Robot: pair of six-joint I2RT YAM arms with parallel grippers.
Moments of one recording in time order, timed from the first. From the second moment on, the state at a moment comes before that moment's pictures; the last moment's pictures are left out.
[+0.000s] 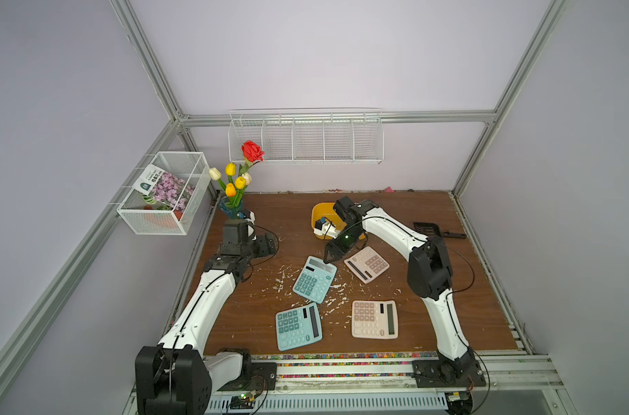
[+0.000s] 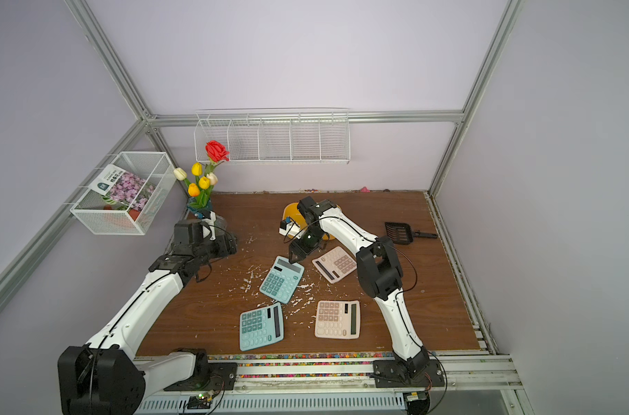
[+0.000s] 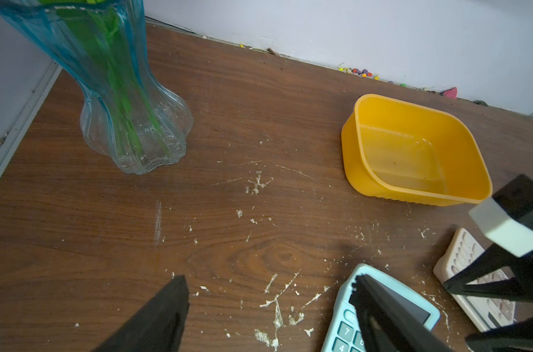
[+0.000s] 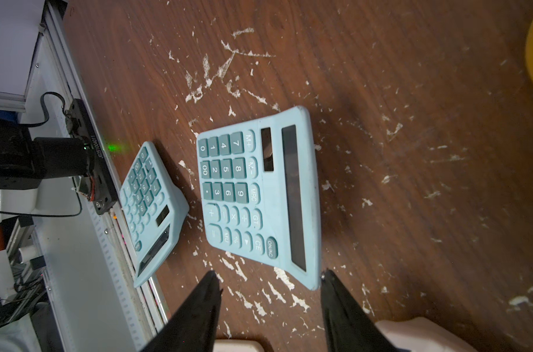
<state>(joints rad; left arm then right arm) -0.13 1.19 0.88 -0.35 0.10 -0.23 0.61 2.28 2.06 -1.19 -0.57 -0.30</state>
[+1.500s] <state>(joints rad) -0.08 1.20 0.88 -0.34 0.14 -0.25 0.63 2.46 2.20 -1.19 -0.60 -0.33</state>
